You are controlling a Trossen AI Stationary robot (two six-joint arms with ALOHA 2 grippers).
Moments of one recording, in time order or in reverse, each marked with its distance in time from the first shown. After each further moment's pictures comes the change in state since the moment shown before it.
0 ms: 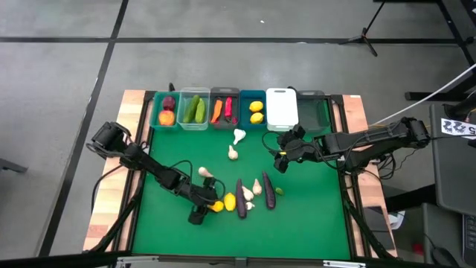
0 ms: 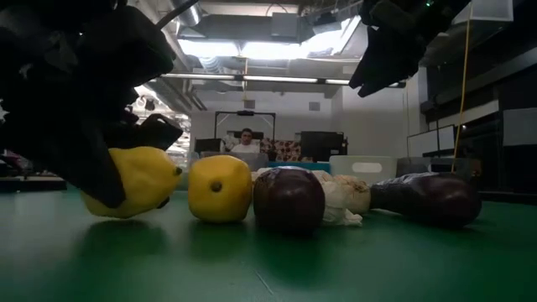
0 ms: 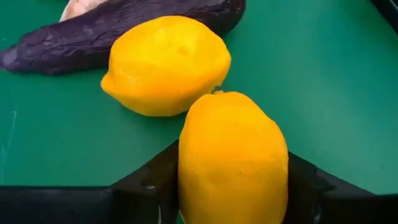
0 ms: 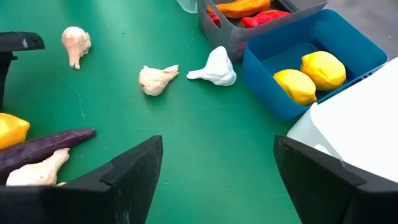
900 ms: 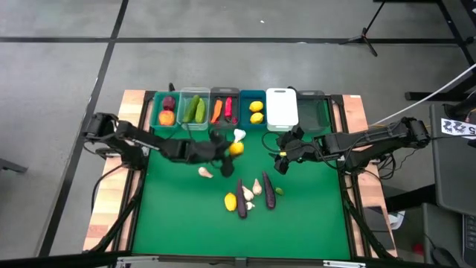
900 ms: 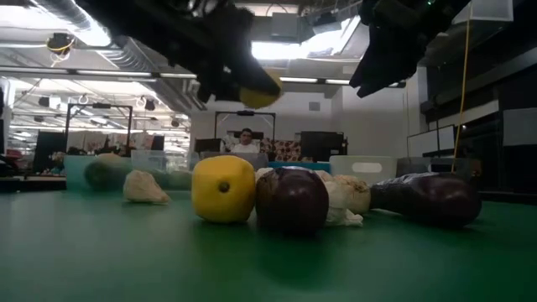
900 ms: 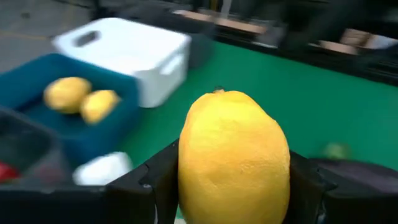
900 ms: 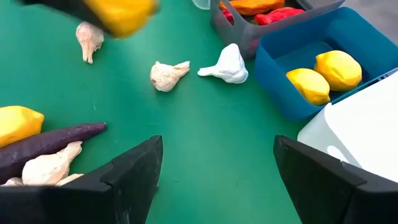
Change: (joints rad) left arm 0.382 -0.167 0.128 0.052 -0.350 -0.043; right arm 0.000 0.000 0.000 0.007 -0.044 -0.019
